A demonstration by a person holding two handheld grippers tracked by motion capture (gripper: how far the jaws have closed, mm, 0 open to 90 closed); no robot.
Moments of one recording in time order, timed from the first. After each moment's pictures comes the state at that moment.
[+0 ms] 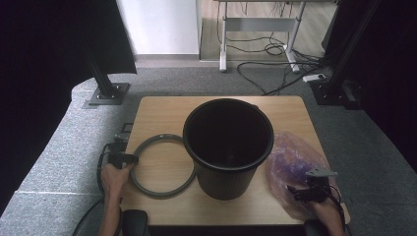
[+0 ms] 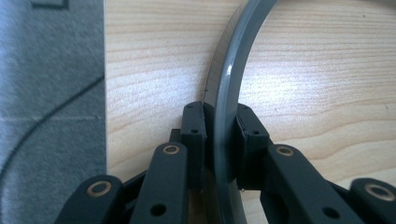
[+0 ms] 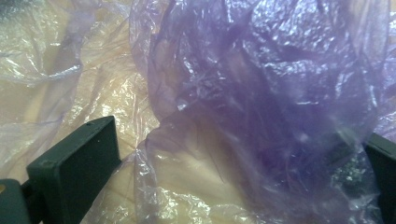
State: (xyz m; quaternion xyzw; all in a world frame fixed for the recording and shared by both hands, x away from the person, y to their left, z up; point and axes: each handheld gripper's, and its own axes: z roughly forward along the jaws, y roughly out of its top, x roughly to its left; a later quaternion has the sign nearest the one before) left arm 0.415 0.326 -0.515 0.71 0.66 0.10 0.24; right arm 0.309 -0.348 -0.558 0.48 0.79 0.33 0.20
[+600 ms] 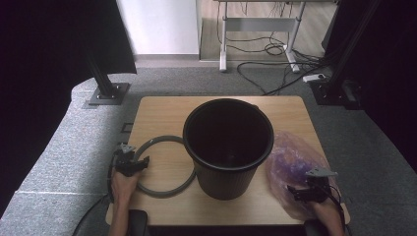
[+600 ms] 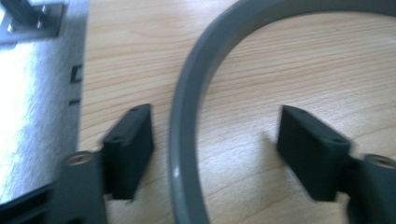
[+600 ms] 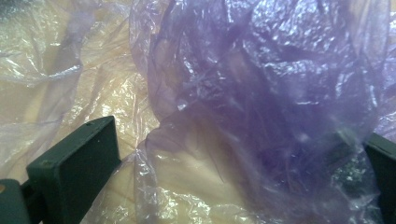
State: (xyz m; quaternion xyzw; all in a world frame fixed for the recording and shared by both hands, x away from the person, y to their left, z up) left arm 0.393 0.304 -0.546 0.72 0.57 0.25 0.31; right arm 0.309 -0.348 -0.558 0.48 0.79 0.33 0.20
